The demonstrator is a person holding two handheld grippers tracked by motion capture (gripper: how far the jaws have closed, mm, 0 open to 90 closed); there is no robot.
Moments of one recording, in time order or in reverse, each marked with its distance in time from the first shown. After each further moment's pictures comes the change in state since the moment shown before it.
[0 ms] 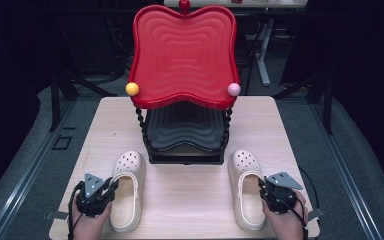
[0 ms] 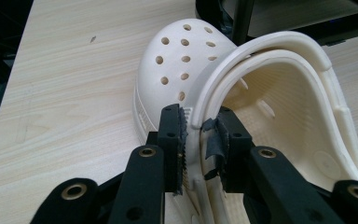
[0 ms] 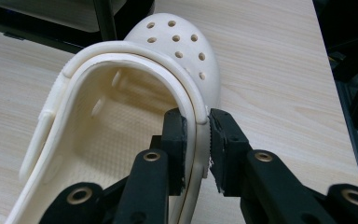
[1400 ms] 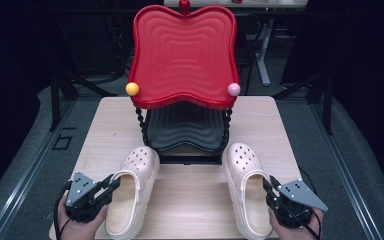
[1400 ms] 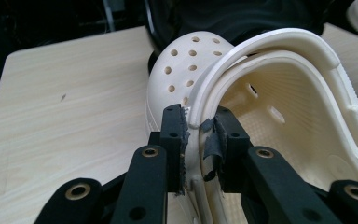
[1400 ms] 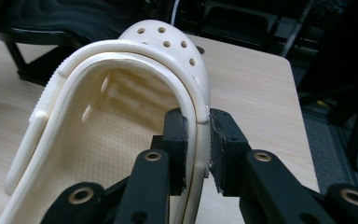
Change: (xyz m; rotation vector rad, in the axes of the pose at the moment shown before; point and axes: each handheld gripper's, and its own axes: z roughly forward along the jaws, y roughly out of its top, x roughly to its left) left arm -0.022 0.044 -0.066 -0.158 -0.160 0.020; right arm 0.017 0.028 -0.087 -0.191 0.029 -0.020
